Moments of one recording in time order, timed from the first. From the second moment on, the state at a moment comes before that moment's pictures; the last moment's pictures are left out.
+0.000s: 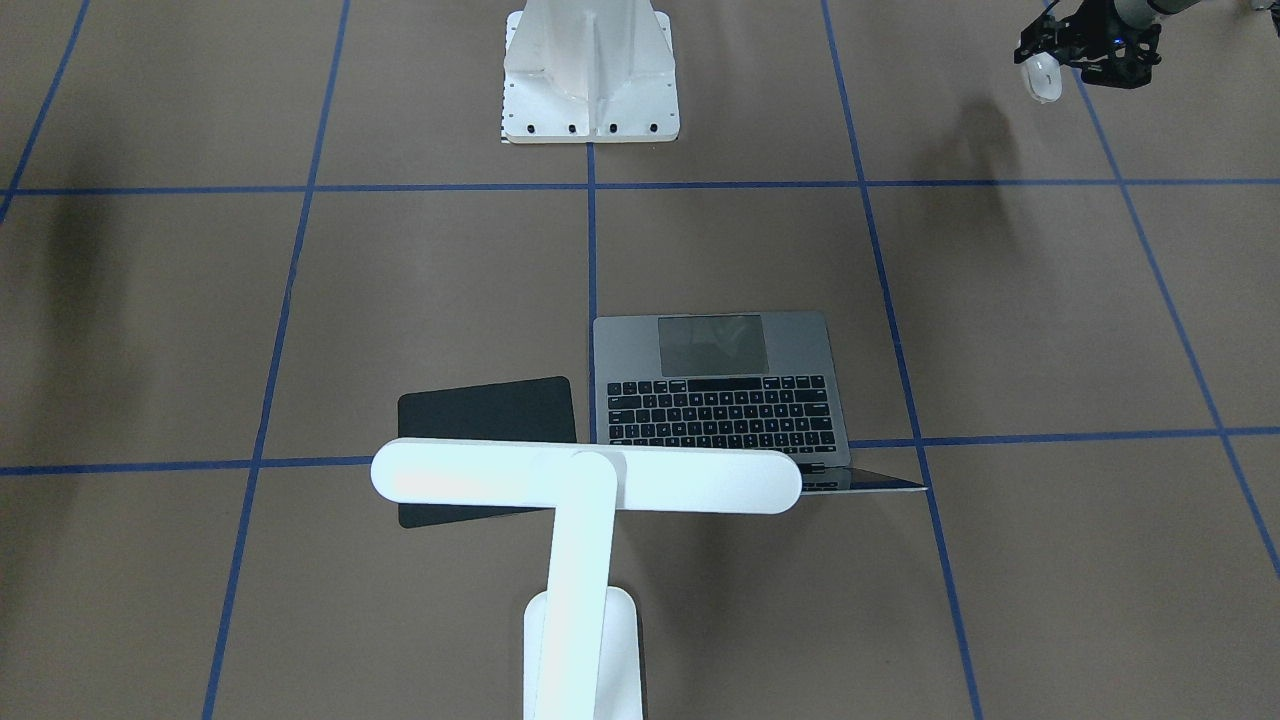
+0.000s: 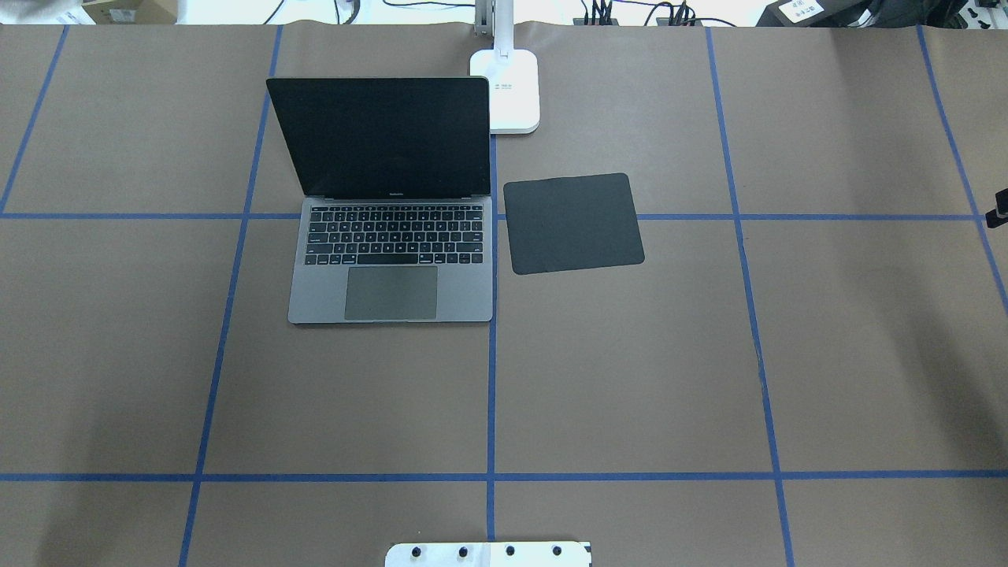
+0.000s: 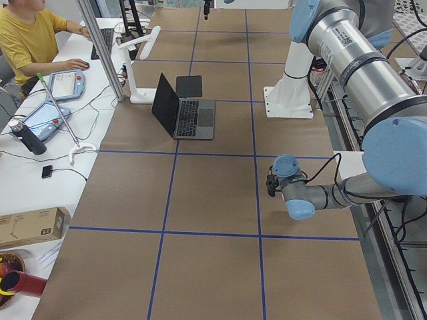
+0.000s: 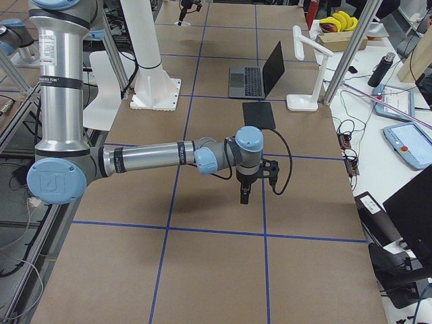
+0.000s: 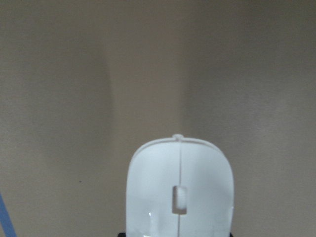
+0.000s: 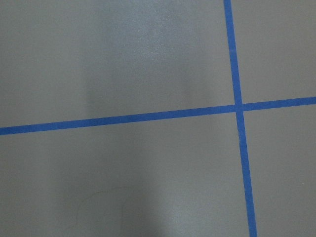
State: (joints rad) left arm -0.34 -0.82 -1.93 -2.88 -2.24 -1.36; right arm 1.33 -1.62 1.74 -1.38 2.28 0.49
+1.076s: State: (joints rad) left arm -0.56 -1.31 -2.08 -2.28 -2.24 -1.26; right arm 1.51 -1.70 1.73 -1.56 2.28 0.04
